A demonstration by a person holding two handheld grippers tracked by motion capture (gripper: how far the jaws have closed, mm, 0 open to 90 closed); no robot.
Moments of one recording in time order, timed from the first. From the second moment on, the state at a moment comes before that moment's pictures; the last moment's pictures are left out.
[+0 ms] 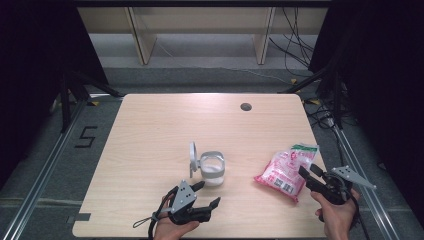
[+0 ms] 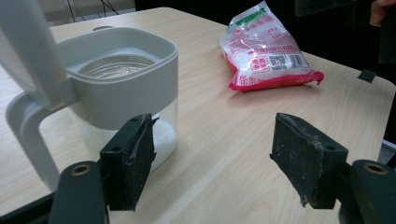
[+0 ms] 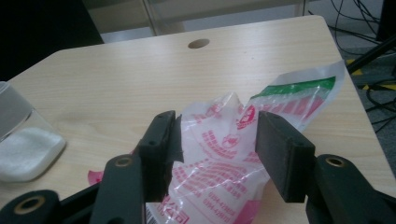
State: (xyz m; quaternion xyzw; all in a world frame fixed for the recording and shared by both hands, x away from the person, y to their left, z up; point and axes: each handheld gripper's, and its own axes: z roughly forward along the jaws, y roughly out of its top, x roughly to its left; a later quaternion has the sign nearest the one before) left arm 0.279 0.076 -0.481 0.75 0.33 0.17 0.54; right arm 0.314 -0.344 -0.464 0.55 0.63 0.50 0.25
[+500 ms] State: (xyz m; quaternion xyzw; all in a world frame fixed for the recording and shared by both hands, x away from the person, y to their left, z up) left arm 0.280 0.101 -0.478 0.75 0.35 0.20 0.53; right arm 0.302 -0.316 -0.470 0.52 0.67 0.48 0.23
